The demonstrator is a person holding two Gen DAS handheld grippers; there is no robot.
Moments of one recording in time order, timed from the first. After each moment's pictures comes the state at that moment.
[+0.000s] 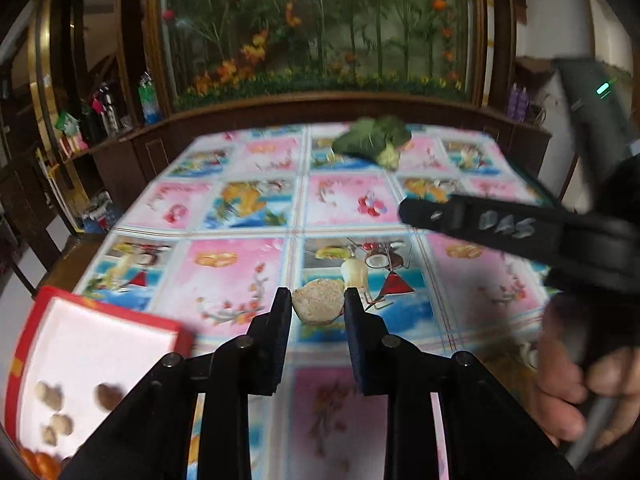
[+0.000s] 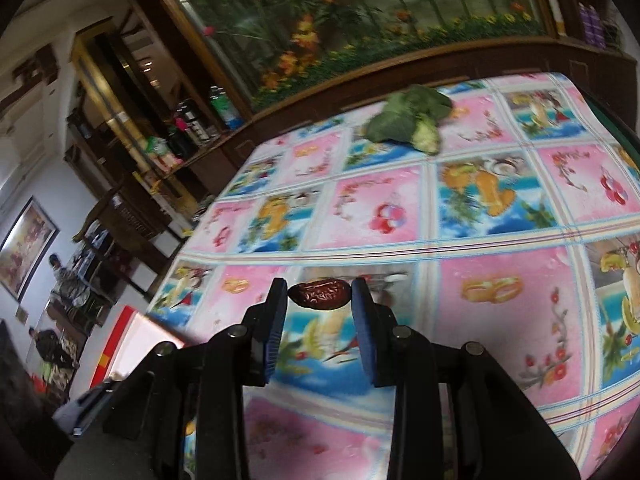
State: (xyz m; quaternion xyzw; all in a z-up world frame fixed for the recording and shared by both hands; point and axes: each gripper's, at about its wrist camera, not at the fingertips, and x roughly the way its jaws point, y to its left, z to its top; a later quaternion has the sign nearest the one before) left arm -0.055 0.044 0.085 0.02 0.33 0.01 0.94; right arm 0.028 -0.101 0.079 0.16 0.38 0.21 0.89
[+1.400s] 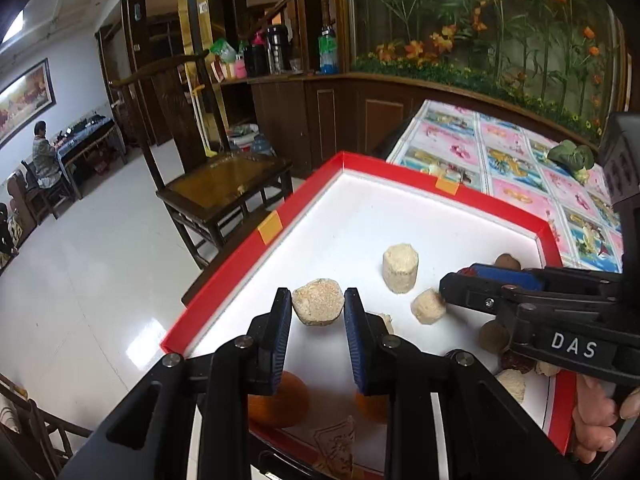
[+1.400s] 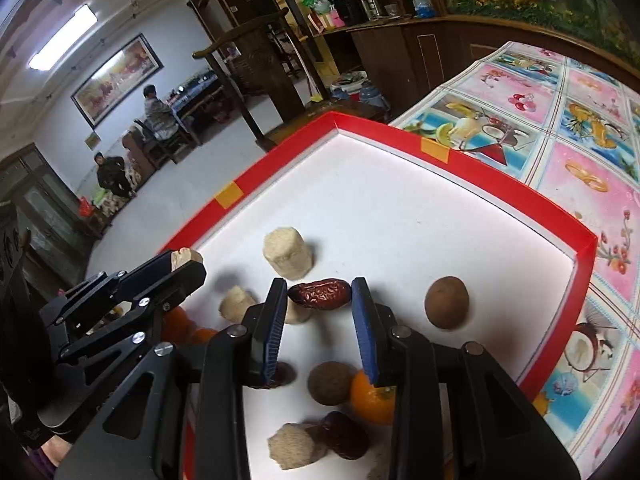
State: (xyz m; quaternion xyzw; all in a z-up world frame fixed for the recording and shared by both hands) left arm -0.192 0.295 0.050 -0.06 0.36 0.23 0.90; right arm -0.073 0.201 0.030 -0.01 0.45 0.44 0.77
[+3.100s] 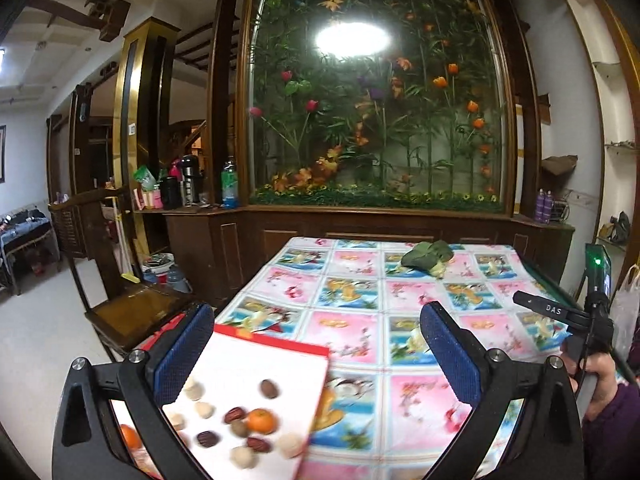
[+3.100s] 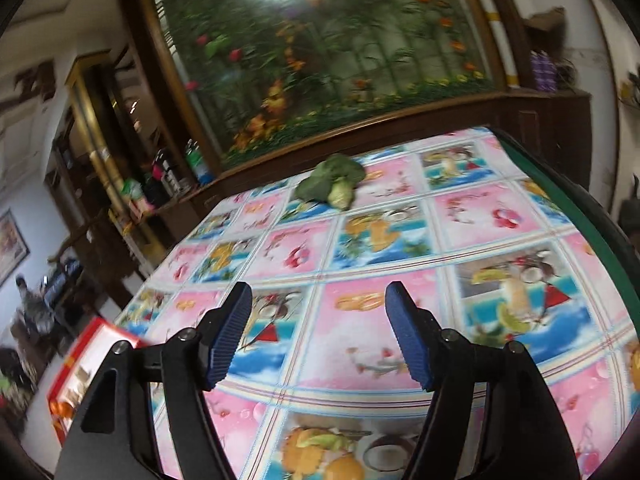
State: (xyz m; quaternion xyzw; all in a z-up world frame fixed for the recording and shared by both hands) left arm -0.201 0.117 0.164 -0.01 0.14 0.09 0.99; right arm -0.037 -0.199 0.085 0.17 0.28 0.12 0.94
